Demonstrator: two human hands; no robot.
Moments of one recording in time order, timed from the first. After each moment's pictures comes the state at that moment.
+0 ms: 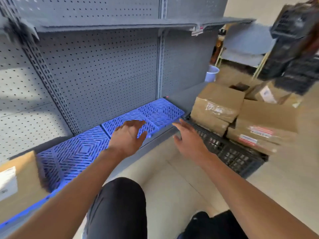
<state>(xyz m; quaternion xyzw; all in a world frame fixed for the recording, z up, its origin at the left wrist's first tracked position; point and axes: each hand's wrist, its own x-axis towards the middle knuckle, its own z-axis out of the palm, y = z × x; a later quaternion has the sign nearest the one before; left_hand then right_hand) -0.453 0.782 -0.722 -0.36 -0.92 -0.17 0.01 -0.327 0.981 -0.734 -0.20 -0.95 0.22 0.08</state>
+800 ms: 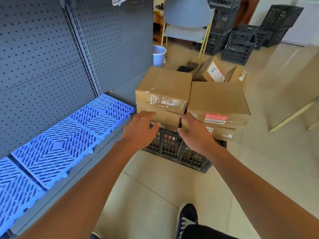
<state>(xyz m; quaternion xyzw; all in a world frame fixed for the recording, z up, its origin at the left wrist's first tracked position) -0.426 1.090 -0.774 -0.48 -0.83 -0.24 -0.11 -0.257 1.215 -0.779 -0.38 -0.87 0.30 0.09</state>
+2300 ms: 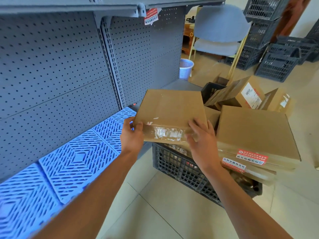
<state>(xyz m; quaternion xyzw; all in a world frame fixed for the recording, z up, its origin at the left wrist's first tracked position) -0.531 1.120 -0.790 -0.09 -0.75 -0.64 -0.12 -0.359 1.249 -0.783 -0.34 -0.87 0.24 0.27</state>
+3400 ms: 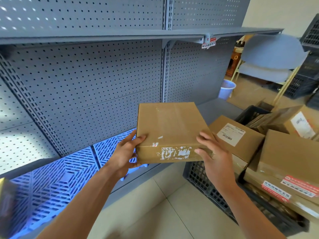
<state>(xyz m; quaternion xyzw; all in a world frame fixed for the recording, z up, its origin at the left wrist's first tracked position) -0.538 0.913 -0.740 0.00 -0.66 -0.69 -0.29 -0.388 1.149 -0.770 -0.13 -0.86 0.34 0.35</state>
